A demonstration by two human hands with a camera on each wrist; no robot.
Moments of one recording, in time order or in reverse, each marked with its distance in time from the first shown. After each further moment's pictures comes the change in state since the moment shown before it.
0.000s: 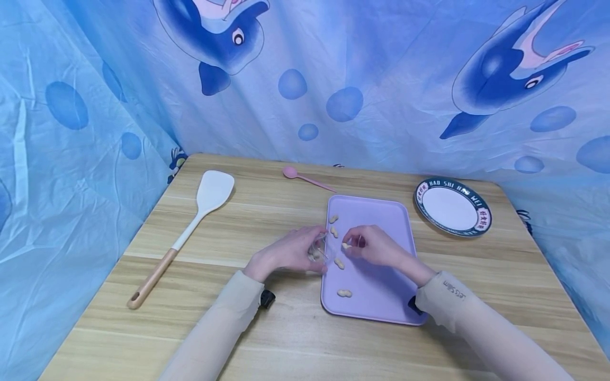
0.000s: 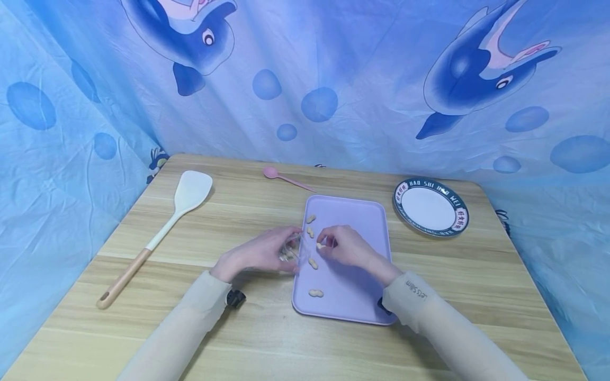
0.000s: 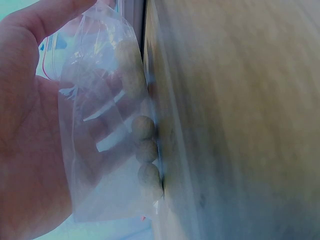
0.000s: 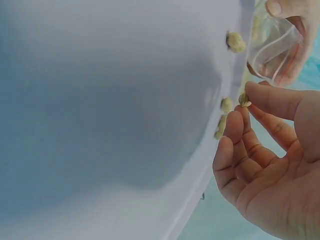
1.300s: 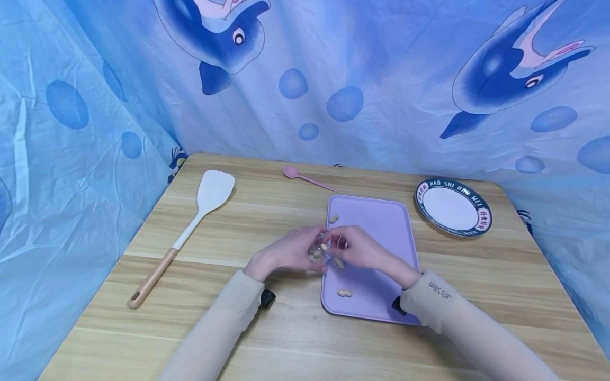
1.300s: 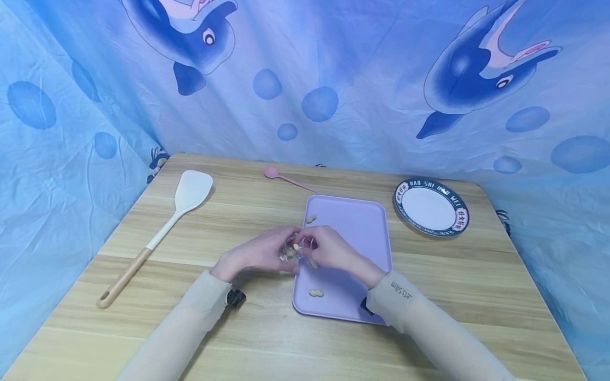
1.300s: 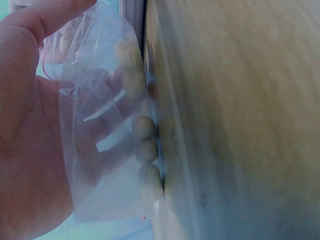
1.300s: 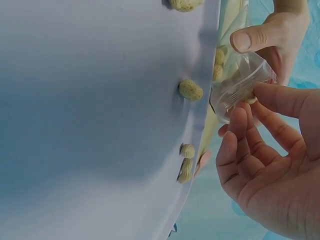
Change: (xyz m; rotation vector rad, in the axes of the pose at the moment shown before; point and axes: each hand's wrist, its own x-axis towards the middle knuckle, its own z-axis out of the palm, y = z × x) left_hand 0.000 -0.001 0.000 0.021 -0.003 0.017; right_hand 0.015 -0.039 0.014 0.074 -0.012 -0.142
